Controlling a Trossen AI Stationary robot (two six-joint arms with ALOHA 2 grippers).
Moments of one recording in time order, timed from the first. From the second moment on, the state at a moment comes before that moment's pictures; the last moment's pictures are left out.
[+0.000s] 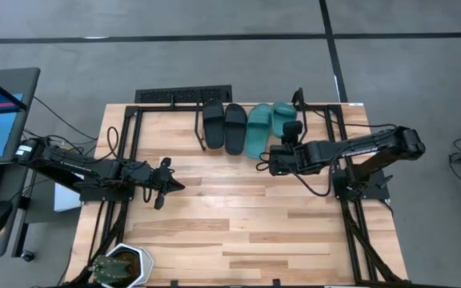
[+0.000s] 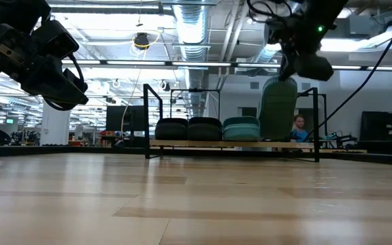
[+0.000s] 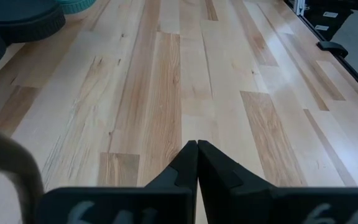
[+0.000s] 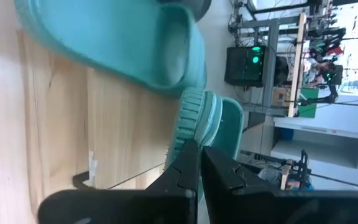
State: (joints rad) left arm -0.14 0.69 0.14 0.12 -0.04 -0.19; right arm 0.08 1.41 1.07 -0.96 0.95 -0.24
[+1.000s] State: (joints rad) left arm -0.14 0.69 0.14 0.12 -0.04 -0.20; right arm 0.09 1.41 0.88 -0.79 0.78 -0.21
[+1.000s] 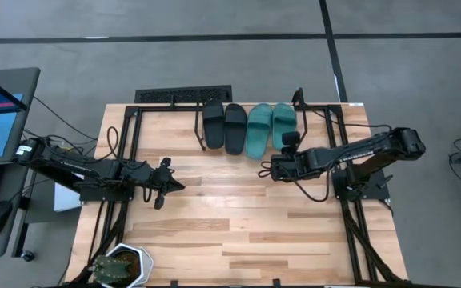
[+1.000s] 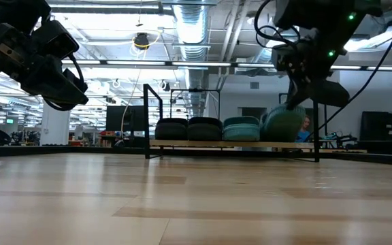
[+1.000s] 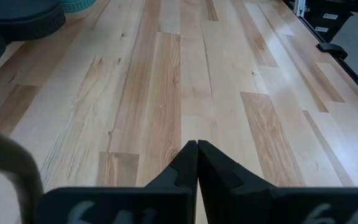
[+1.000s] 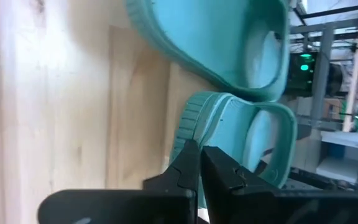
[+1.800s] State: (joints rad) left arm -0.14 0.69 0.14 0.12 -0.04 -0.20; right arm 0.03 1.41 0.84 -0.72 0.59 -0.22
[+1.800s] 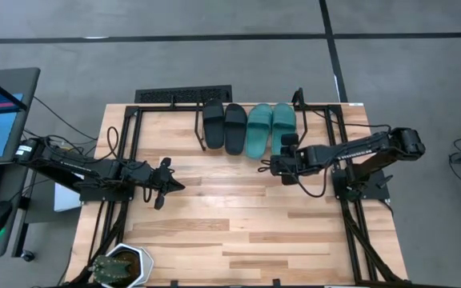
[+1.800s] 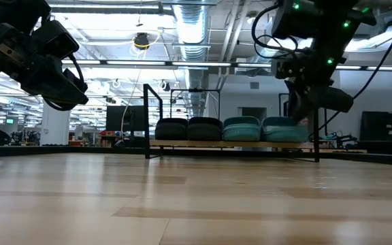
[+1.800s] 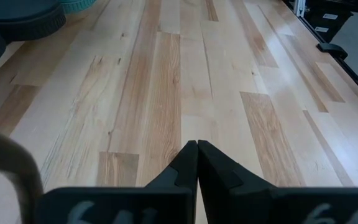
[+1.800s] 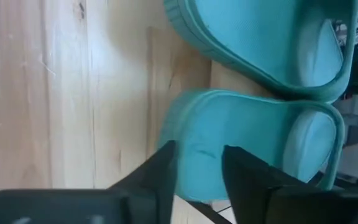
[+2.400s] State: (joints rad) left arm -0.14 0.69 0.14 0.12 -0.04 -0.17; right arm 0.17 1.39 1.01 -0.73 0.58 -0.21
